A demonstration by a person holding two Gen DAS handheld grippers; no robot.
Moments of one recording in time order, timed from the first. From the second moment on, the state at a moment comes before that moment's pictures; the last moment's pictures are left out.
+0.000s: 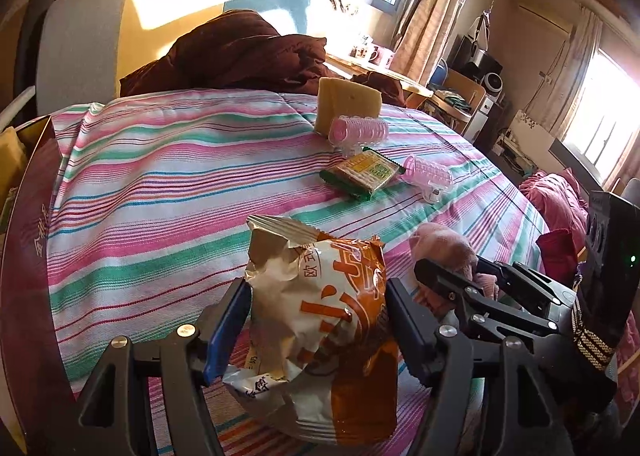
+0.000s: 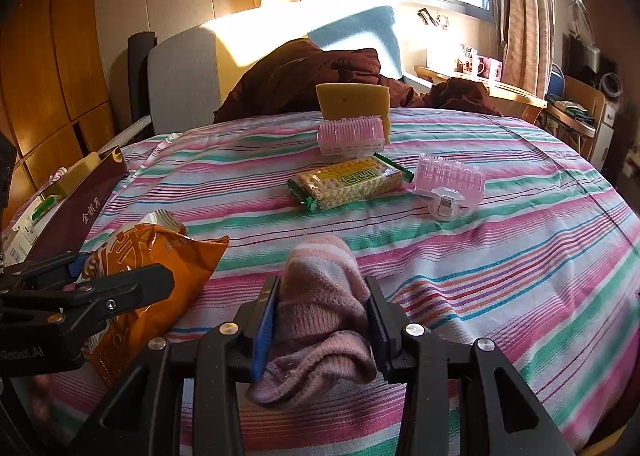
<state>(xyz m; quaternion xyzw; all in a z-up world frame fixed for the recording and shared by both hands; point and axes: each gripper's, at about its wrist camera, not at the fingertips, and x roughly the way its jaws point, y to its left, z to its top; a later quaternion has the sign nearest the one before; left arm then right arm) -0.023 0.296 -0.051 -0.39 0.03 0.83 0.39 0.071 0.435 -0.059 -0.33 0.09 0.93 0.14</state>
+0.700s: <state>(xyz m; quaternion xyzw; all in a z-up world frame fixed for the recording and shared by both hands) 0.006 0.267 -0.043 -0.37 0.05 0.85 0.38 0.067 0.406 -0.057 -0.34 0.05 0.93 0.12</state>
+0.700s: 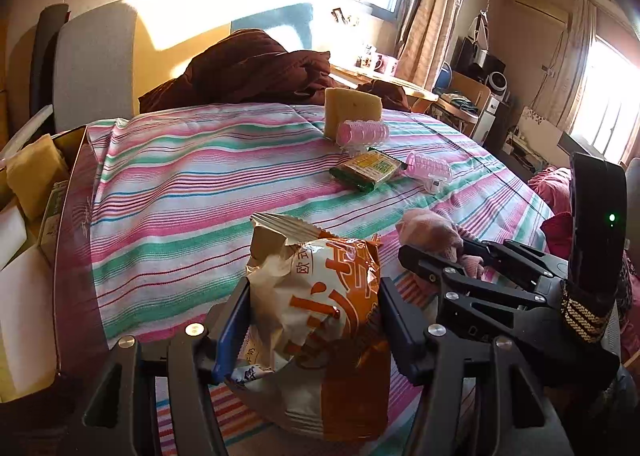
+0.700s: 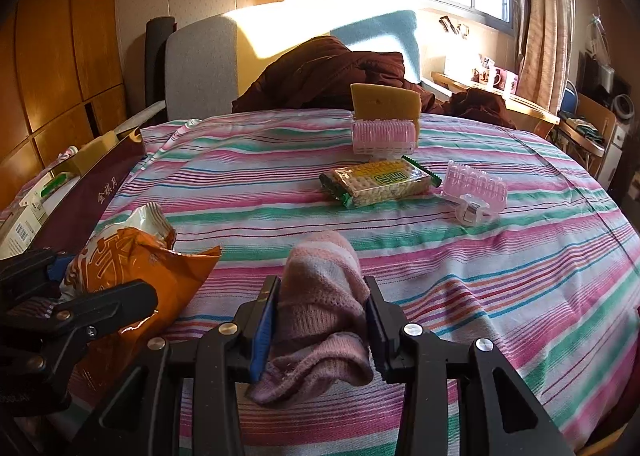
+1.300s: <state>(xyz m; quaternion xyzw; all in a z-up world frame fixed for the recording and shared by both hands) 0.029 0.209 -0.001 -0.32 0.02 0.88 0.36 0.054 0.368 -0.039 -0.34 0.04 0.94 0.06</state>
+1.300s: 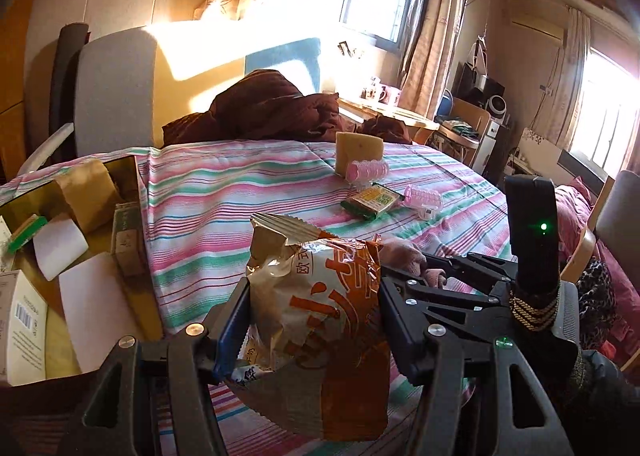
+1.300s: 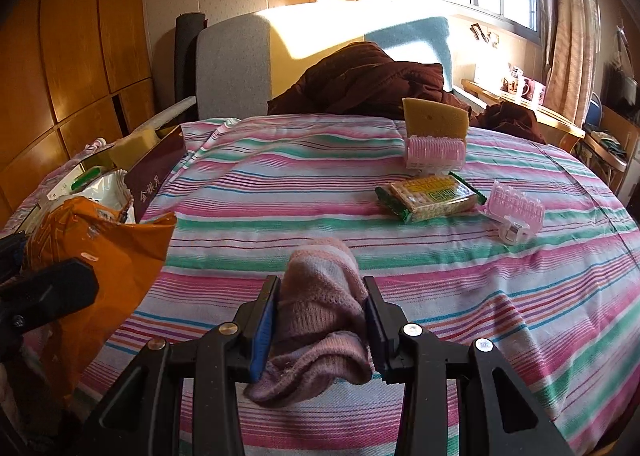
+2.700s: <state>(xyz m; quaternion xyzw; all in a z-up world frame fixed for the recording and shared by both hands) -0.128 -0.007 0.004 -0.34 -0.02 0.93 0.12 -0.126 0.177 -0.004 -0.38 0.00 0.91 -0.15</state>
